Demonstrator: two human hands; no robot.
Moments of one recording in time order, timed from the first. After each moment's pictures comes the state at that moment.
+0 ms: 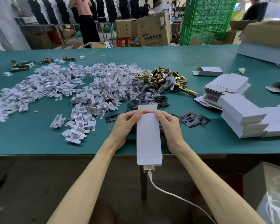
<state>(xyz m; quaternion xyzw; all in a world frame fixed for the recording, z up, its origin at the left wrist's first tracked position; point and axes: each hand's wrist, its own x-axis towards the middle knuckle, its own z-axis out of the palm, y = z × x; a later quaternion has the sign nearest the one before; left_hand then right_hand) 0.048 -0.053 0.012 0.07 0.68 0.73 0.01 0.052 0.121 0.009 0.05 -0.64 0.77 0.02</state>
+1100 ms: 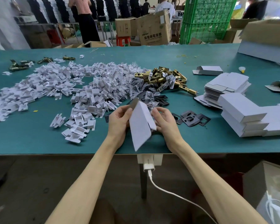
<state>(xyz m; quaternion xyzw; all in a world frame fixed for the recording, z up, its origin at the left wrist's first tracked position) 0.034 -0.060 0.000 -0.02 0.64 0.76 -0.12 0.051 0.117 0.015 0.06 -0.64 0.77 -0.02</state>
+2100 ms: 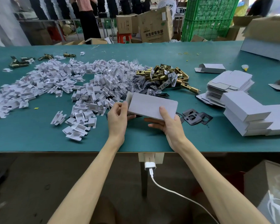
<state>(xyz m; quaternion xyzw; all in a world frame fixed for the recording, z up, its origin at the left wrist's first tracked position) 0.032 -0.056 0.001 -0.06 0.65 0.72 -0.22 0.055 0.117 0.016 0.04 -0.54 0.84 -0.02</state>
